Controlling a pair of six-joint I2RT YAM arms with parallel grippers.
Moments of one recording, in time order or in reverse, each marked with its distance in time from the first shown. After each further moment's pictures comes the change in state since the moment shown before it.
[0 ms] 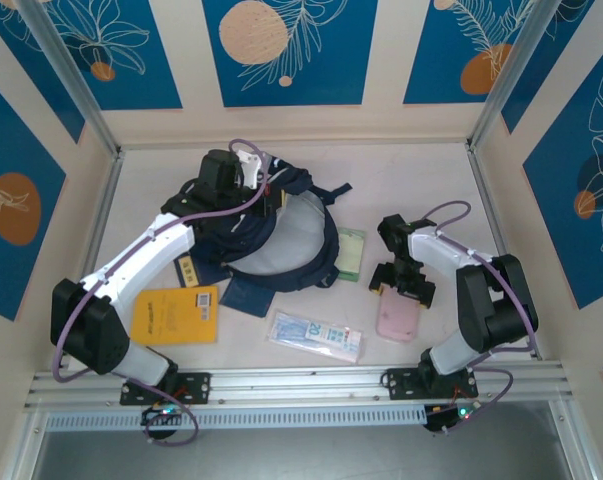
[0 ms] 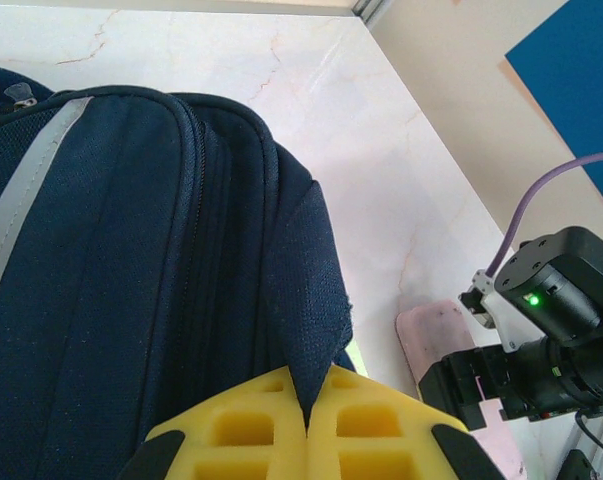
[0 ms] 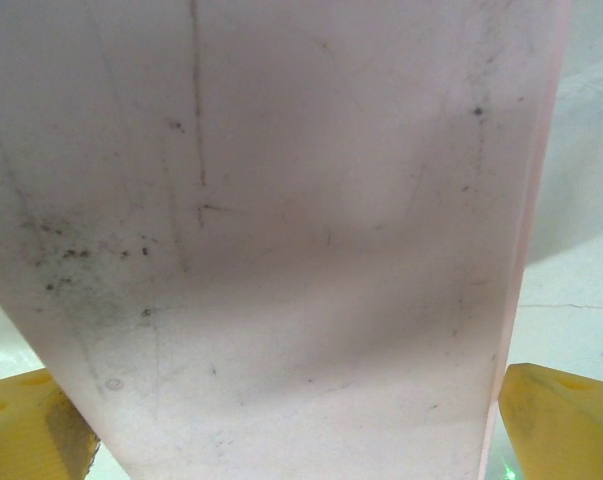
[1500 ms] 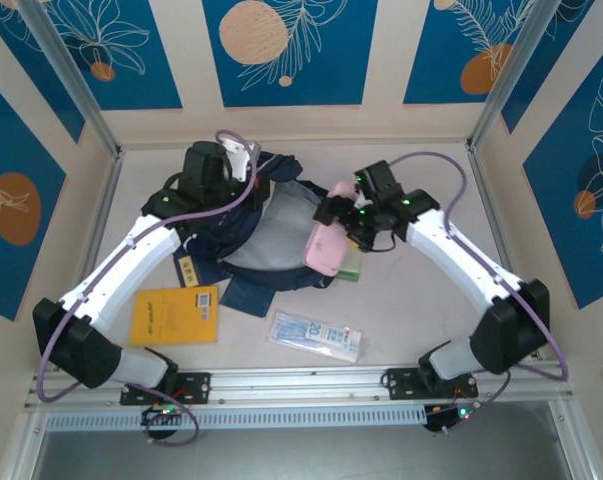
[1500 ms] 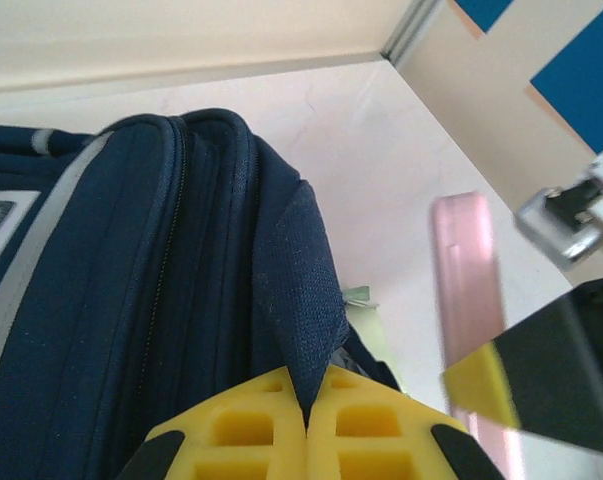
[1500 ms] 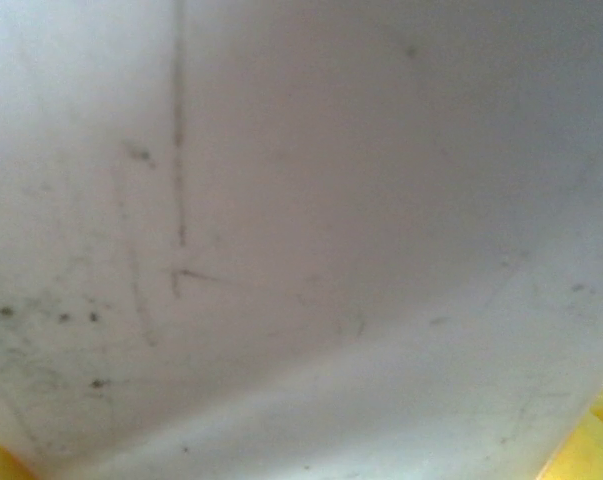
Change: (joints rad) left arm 0.003 -0.090 0.092 -0.138 -0.122 0.097; right arm 0.225 -0.081 0.415 0.259 -0.387 0.223
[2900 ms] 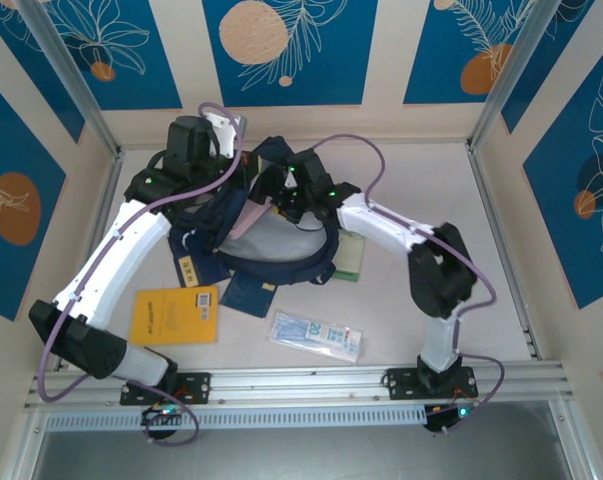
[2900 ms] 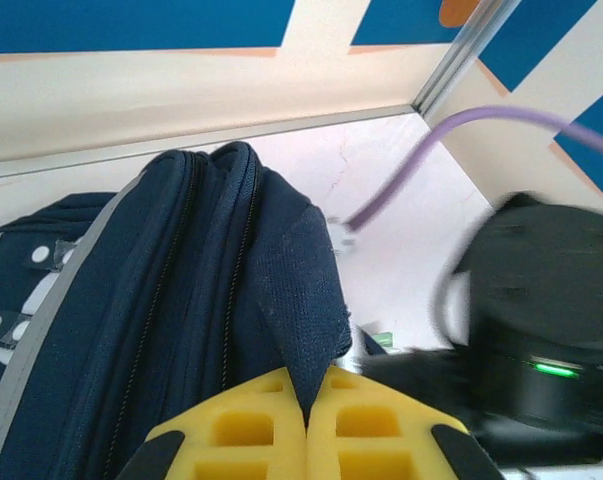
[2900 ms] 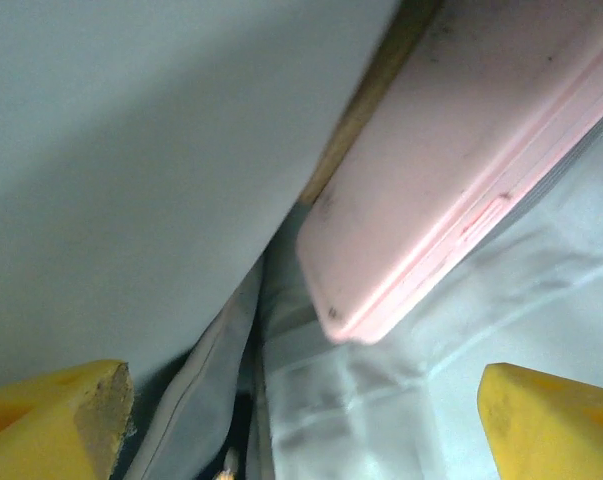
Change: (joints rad) left arm 0.047 0.059 0.225 -0.143 -0.039 0.010; right arm 0.171 0.365 0.196 0.513 -0.005 -0.019
